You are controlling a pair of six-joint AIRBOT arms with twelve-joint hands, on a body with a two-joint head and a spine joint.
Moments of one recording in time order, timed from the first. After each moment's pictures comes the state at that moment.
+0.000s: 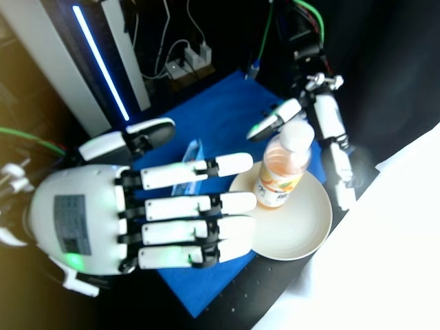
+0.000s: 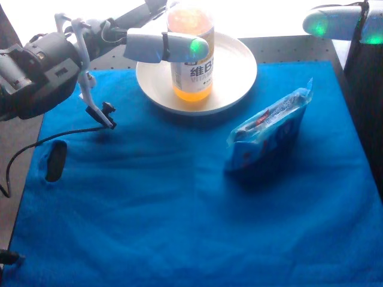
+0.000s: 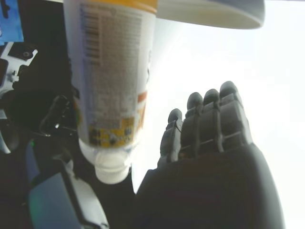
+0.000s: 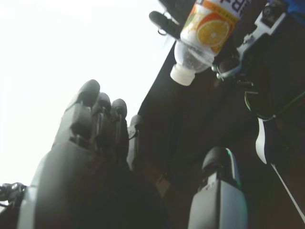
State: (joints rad) left arm 0.58 -1.48 1.88 0.31 -0.59 0.05; right arm -0.69 -1.17 1.61 -0.20 1.05 0.04
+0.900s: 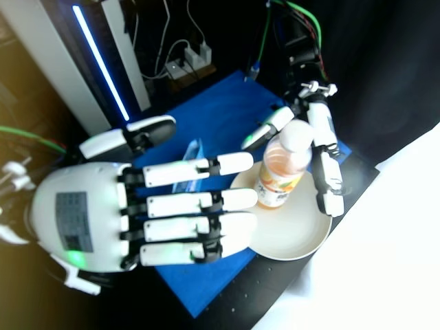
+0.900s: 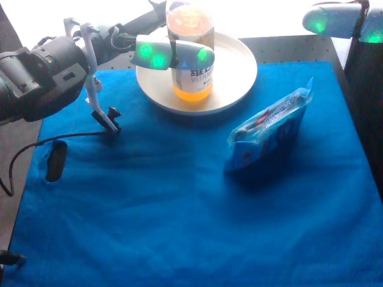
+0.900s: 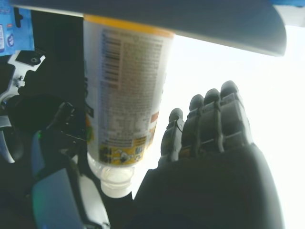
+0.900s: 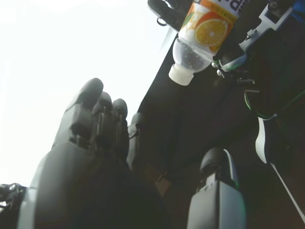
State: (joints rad) left arm 0.58 -1.49 1.88 0.35 -0.58 0.01; right arm -0.69 -1.17 1.61 -0.20 1.05 0.04
